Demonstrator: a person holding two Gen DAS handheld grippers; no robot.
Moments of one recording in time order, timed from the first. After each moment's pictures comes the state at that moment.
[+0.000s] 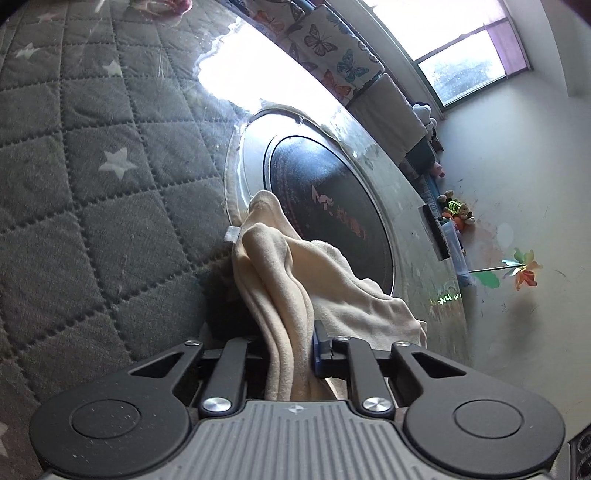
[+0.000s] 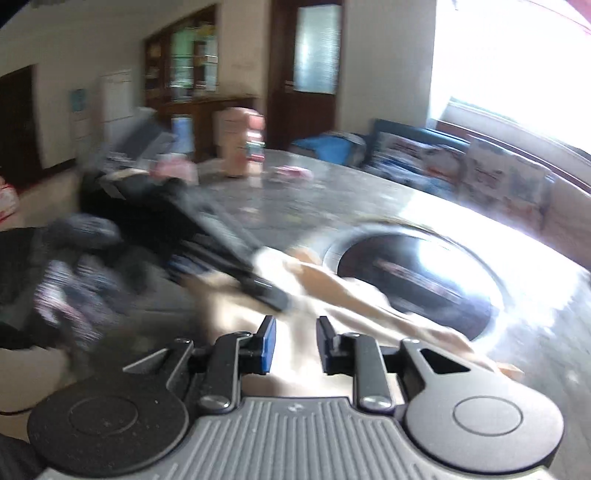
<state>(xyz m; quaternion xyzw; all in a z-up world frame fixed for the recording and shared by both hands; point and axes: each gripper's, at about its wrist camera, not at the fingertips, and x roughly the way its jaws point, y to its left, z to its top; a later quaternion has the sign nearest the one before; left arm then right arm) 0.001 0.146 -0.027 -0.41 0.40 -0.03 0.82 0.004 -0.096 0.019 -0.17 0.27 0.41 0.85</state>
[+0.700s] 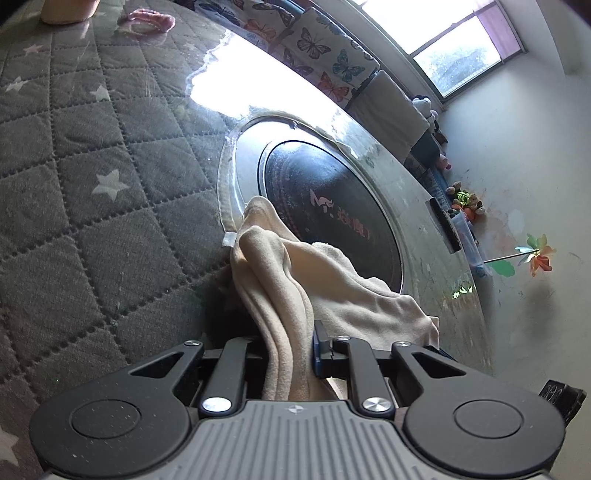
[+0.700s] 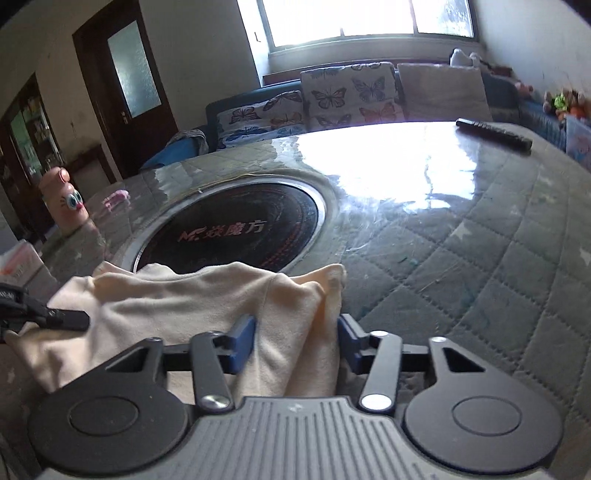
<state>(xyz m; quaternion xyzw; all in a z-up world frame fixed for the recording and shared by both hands) 0.008 0.135 -0.021 -0.36 0.40 -0.01 0.84 0.085 -0.199 -0.029 0.04 0.37 0.25 0.89</state>
